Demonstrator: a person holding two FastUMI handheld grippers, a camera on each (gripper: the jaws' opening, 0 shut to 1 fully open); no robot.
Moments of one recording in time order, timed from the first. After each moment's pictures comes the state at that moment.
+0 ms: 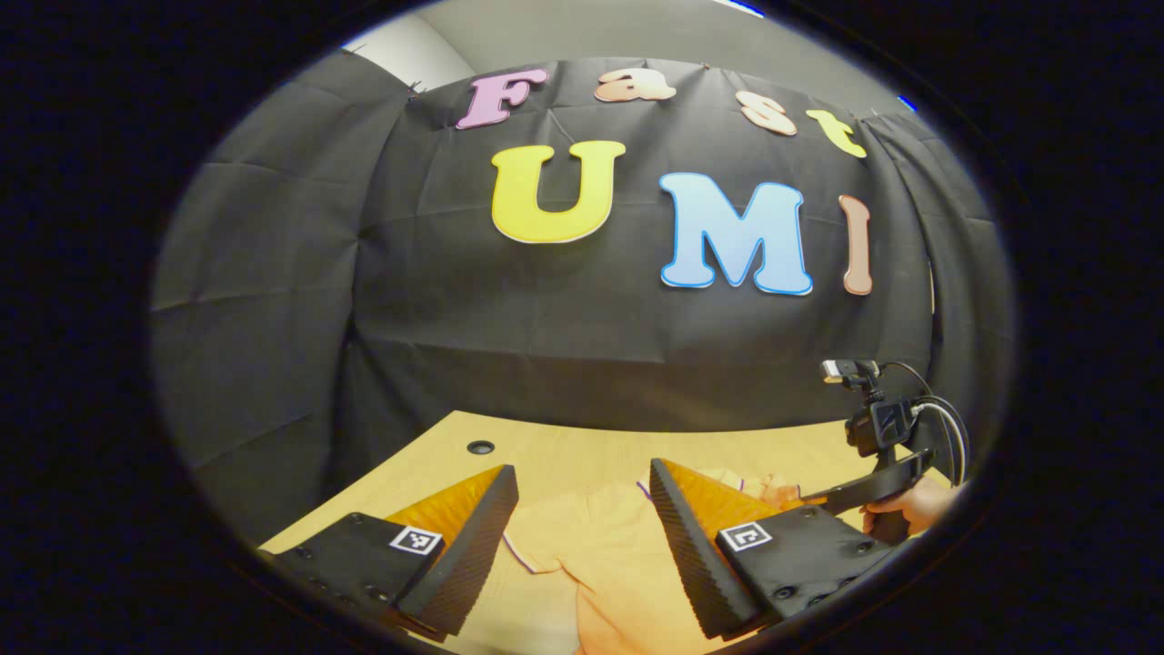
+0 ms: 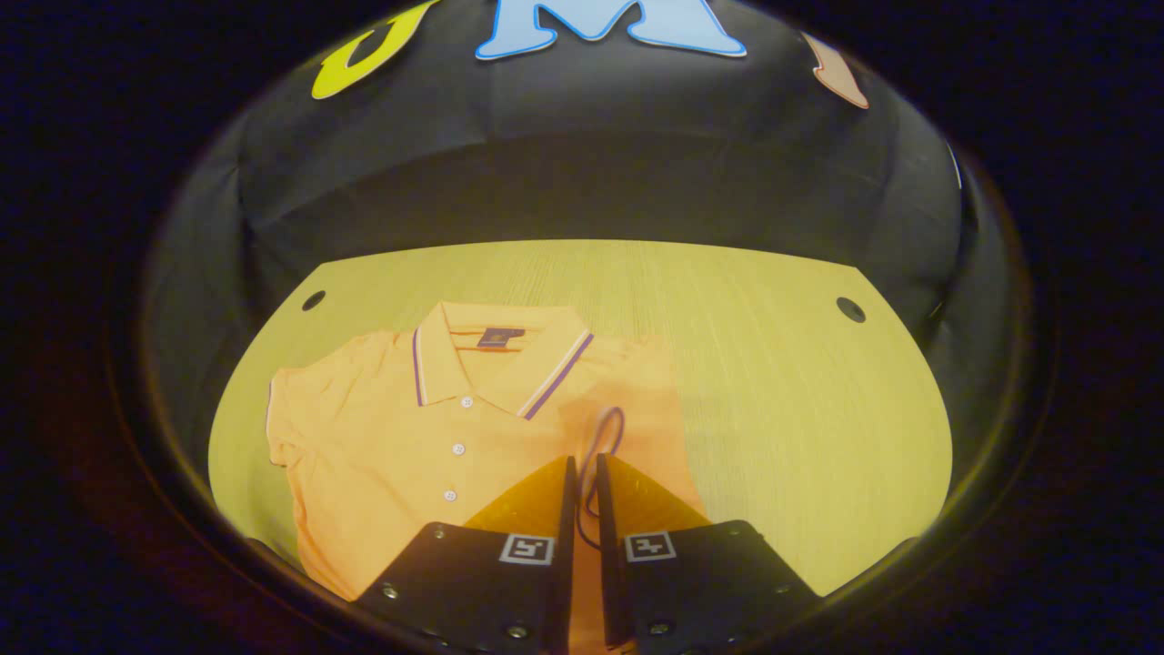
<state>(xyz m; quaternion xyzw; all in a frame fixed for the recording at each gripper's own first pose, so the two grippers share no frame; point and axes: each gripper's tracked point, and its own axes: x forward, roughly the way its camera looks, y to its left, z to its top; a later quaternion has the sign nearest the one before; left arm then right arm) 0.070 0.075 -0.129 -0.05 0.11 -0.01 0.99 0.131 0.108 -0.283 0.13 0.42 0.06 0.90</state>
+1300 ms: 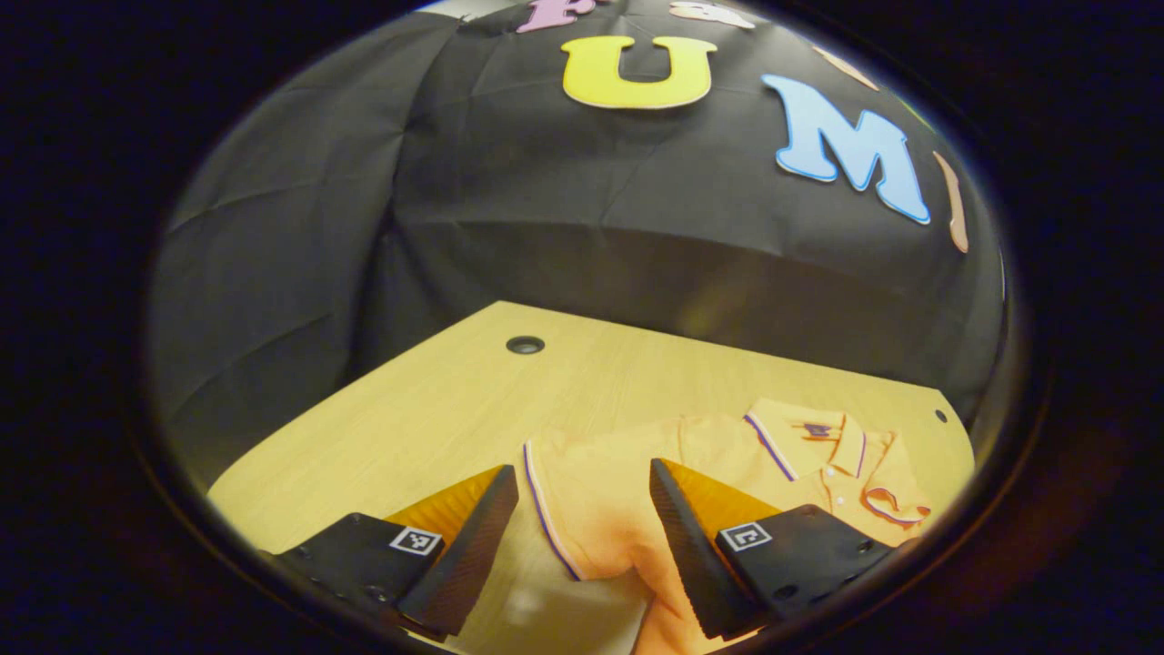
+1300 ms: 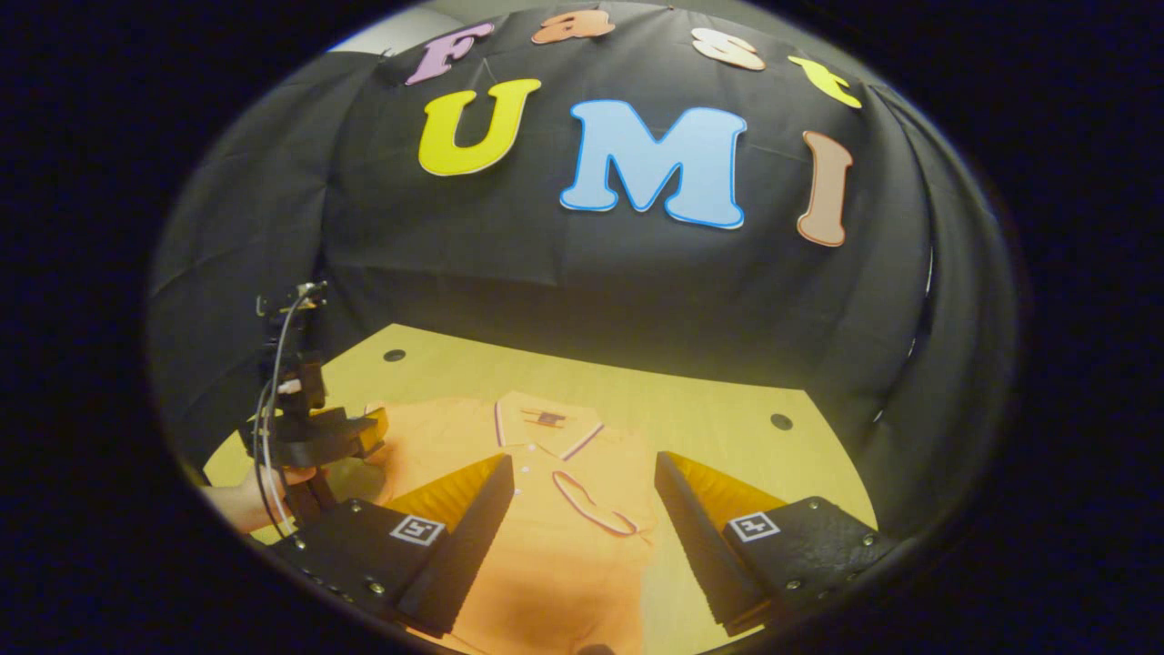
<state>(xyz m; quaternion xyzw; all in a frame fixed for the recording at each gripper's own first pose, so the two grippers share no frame) 0.162 0.136 -0.334 -0.10 0.27 0.08 0.95 0.023 0.087 -0.101 0.06 0.24 0.06 0.97</state>
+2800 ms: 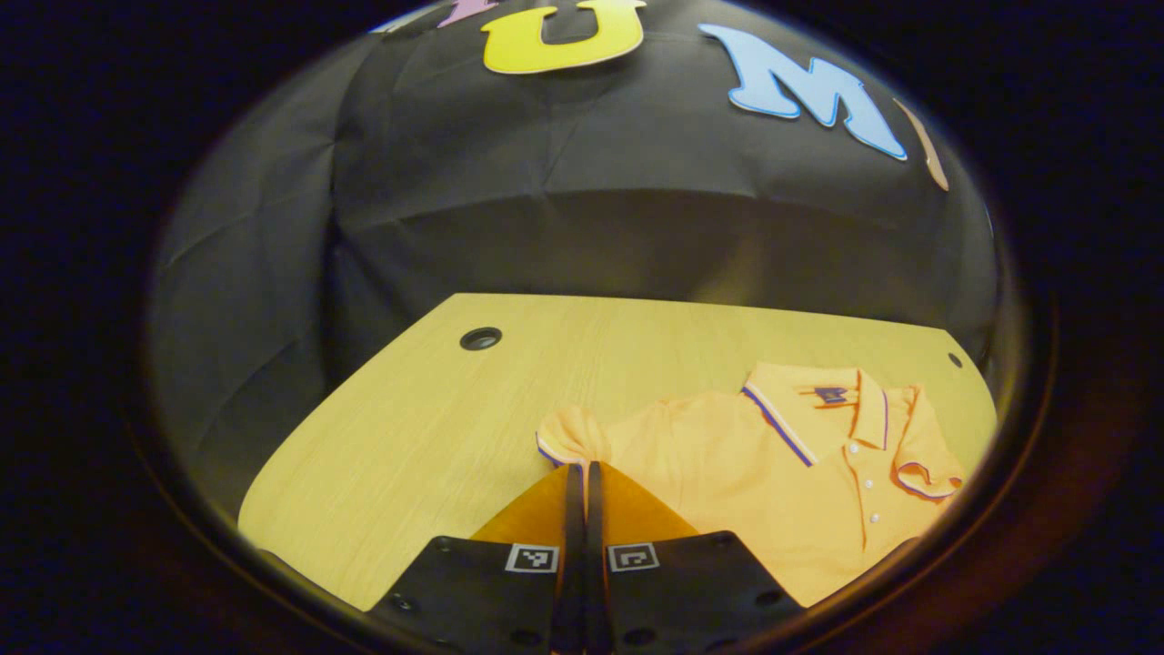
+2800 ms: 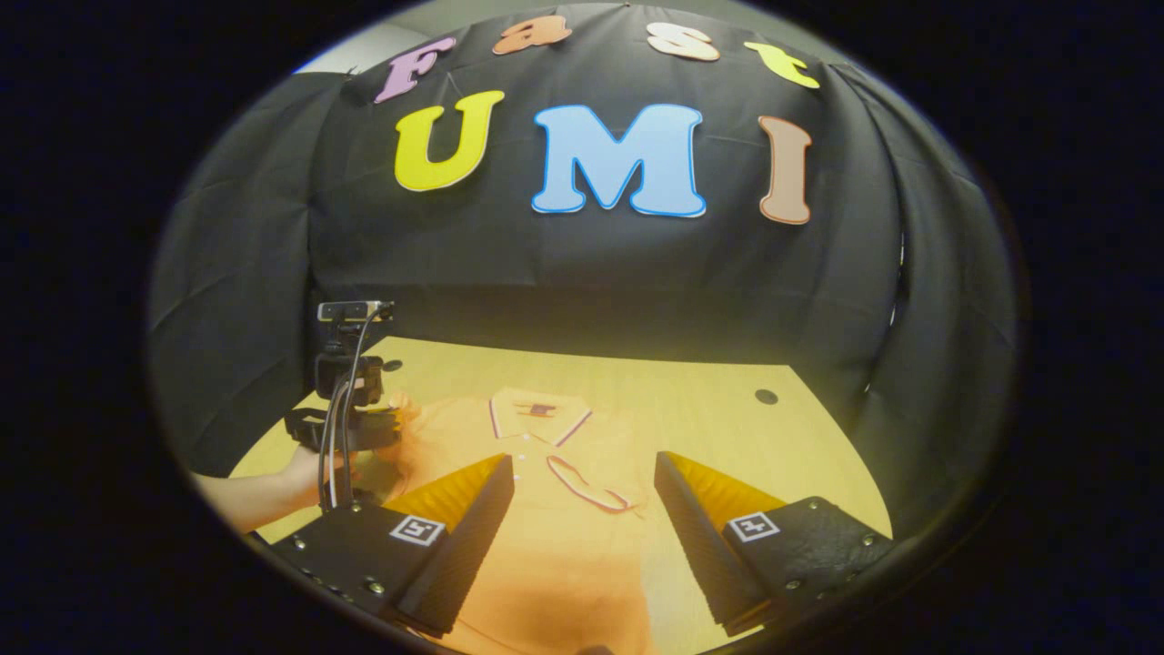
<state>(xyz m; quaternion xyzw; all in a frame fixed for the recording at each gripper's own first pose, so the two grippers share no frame) 0.205 0.089 -0.337 -0.02 0.30 0.02 0.95 -0.010 0.063 -0.104 0.10 0.25 0.04 0.96</state>
